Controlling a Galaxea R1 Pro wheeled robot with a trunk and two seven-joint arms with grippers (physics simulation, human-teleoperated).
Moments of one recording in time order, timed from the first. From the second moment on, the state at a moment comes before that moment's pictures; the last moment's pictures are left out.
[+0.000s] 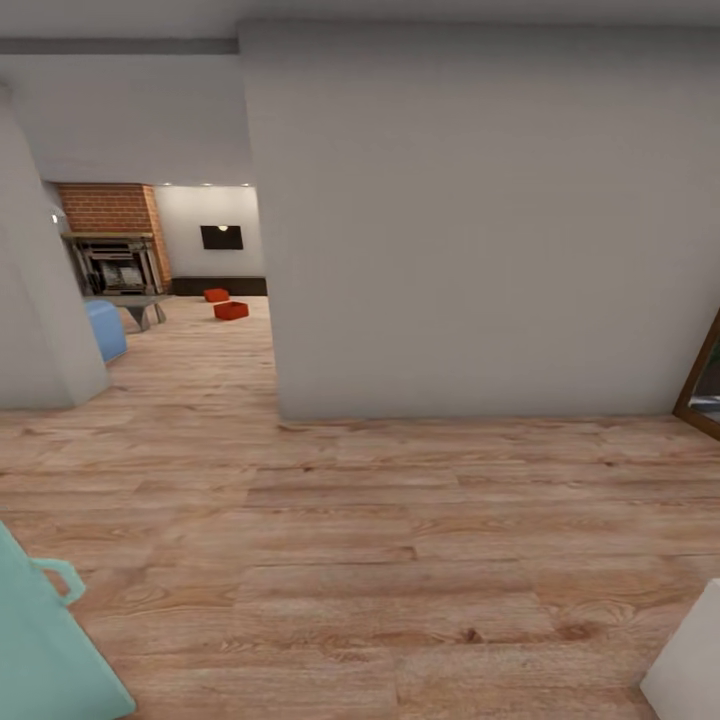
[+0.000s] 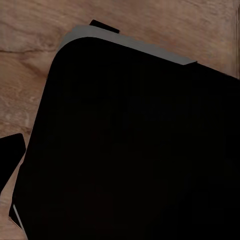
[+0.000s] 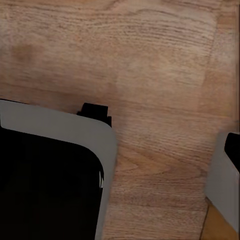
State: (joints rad) left arm 0.00 -0.03 0.03 -0.06 0.33 -0.06 0.01; right arm -0.17 -0.10 0.06 0.03 0.11 -0.15 0.06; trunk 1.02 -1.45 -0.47
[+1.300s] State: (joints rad) left arm 0.00 -0.03 0.03 -0.06 0.33 -0.06 0.01; right arm -0.17 -0.09 0.06 0.03 0.11 -0.15 0.06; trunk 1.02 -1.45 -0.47
